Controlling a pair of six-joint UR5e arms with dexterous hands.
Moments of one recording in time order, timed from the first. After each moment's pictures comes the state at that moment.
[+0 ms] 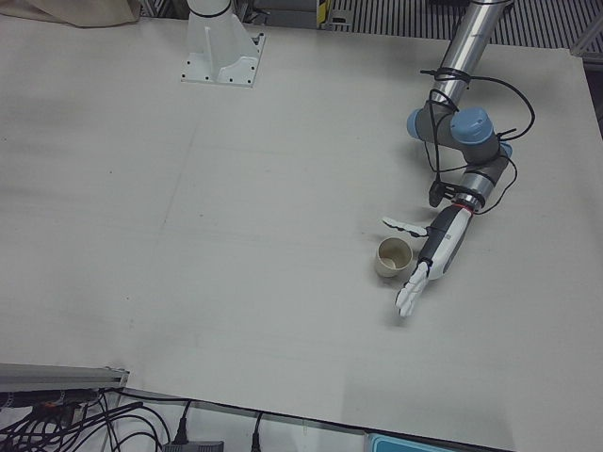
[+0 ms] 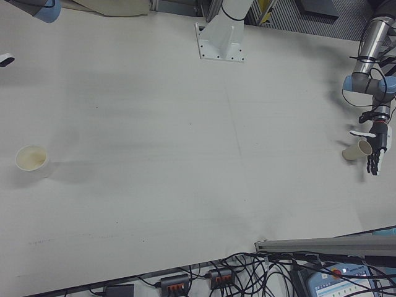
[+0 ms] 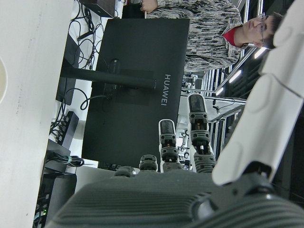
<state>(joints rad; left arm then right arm) -0.93 -1.60 -1.32 -0.42 1.35 0.38 1.40 -1.76 1.76 -3.13 -1.54 -0.10</state>
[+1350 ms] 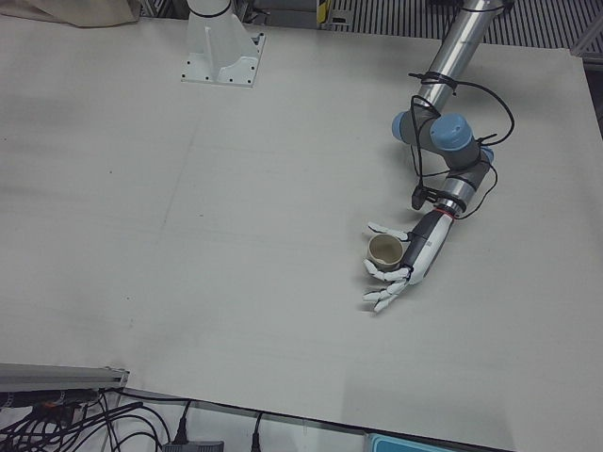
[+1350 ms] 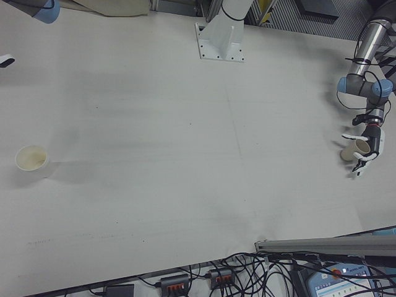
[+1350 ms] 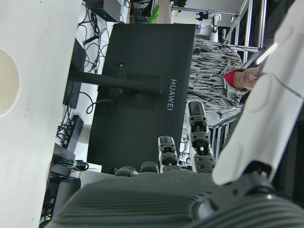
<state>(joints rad) -0.89 -1.65 -1.32 -0.33 1.33 0.29 1.39 -1.76 1.74 -3.10 -1.54 -0.11</state>
